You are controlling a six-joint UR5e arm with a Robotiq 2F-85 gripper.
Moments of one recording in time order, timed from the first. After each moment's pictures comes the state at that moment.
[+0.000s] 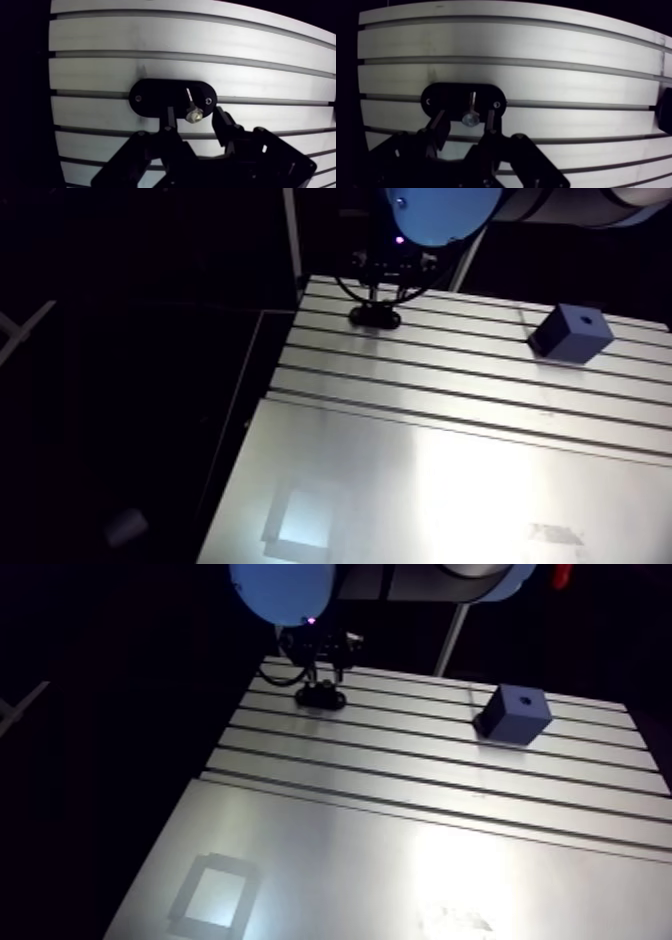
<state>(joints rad) 0.17 -1.08 1.75 -2.40 -1.62 -1.47</state>
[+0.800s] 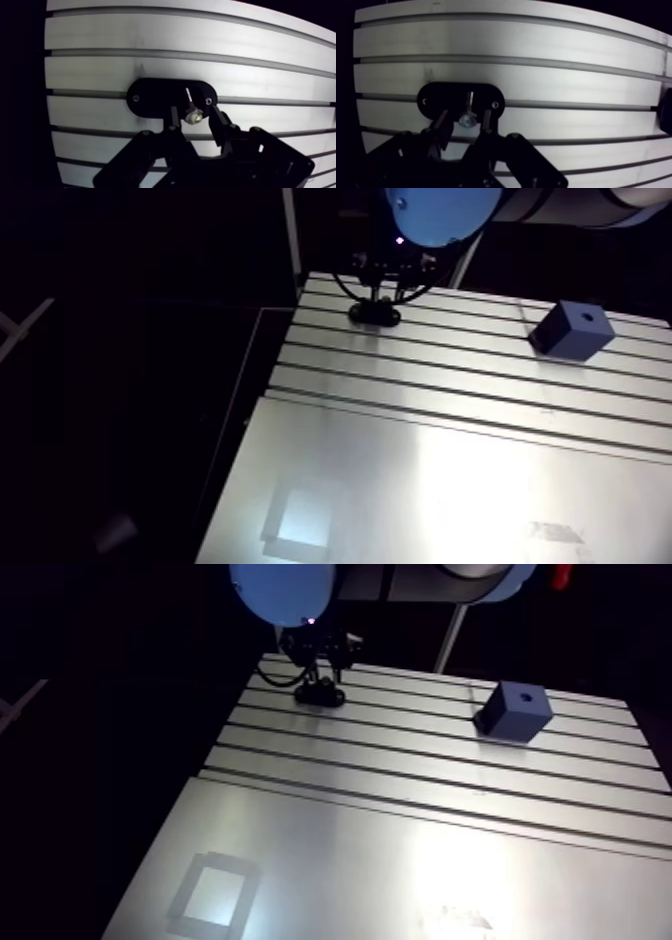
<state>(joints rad) 0.16 -1.07 1.75 -2.40 -1.62 -1.48</state>
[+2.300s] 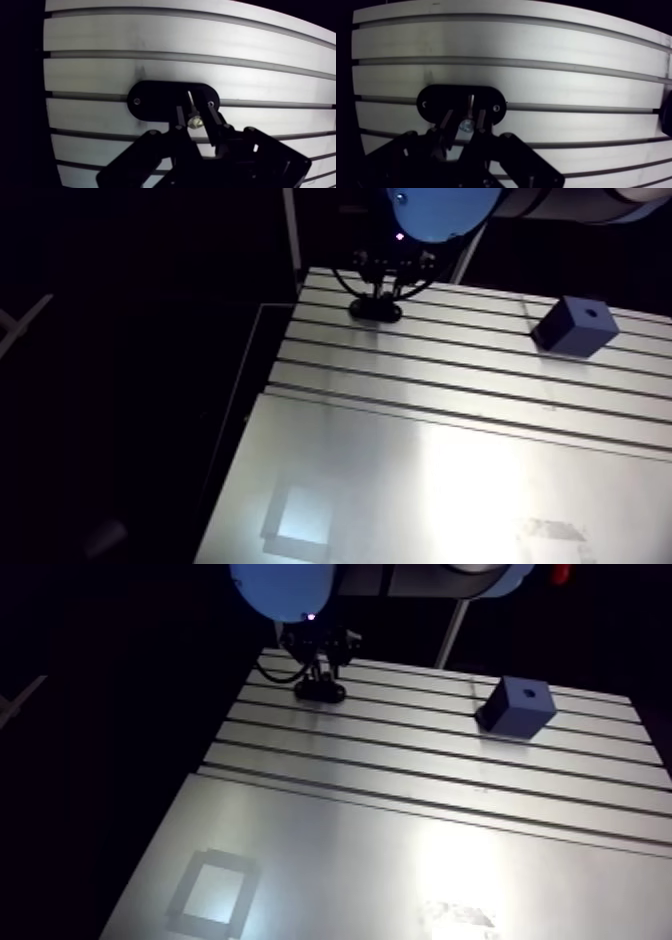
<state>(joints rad) 0.16 -1.05 1.74 -2.40 -1.62 -1.48</state>
